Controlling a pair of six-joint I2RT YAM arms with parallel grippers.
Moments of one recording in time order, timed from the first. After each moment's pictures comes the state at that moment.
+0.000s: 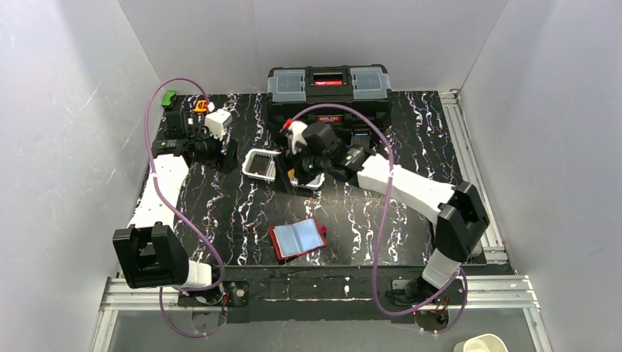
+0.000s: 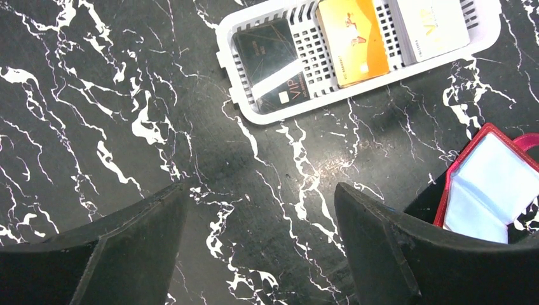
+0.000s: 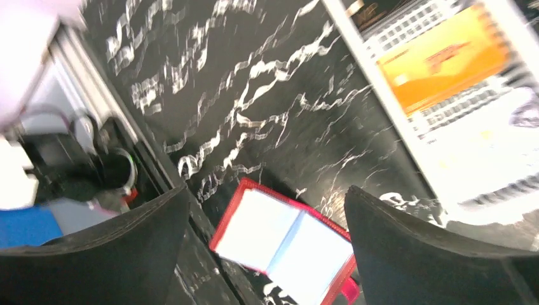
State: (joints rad) left arm 0.09 1.38 1.21 -0.74 0.48 0.45; right arm 0.91 1.71 1.41 -0.38 -0.32 0.32
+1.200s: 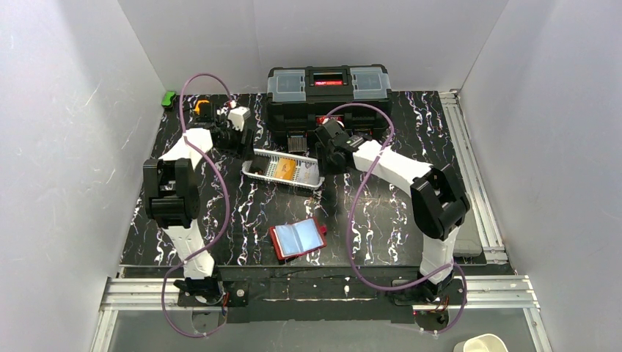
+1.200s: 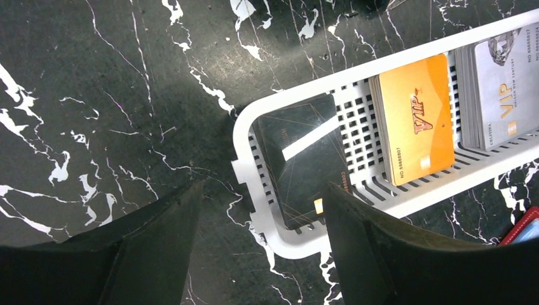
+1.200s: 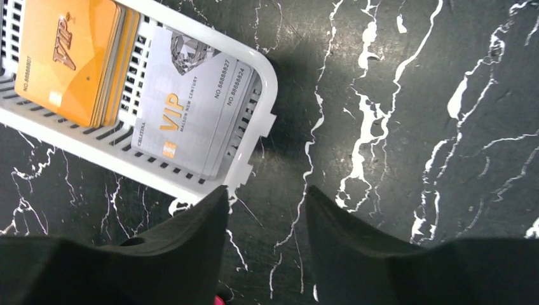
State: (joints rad) left arm 0.01 1.90 1.40 -0.55 0.48 0.32; right arm 0.72 1.87 1.47 -0.62 0.18 0.47
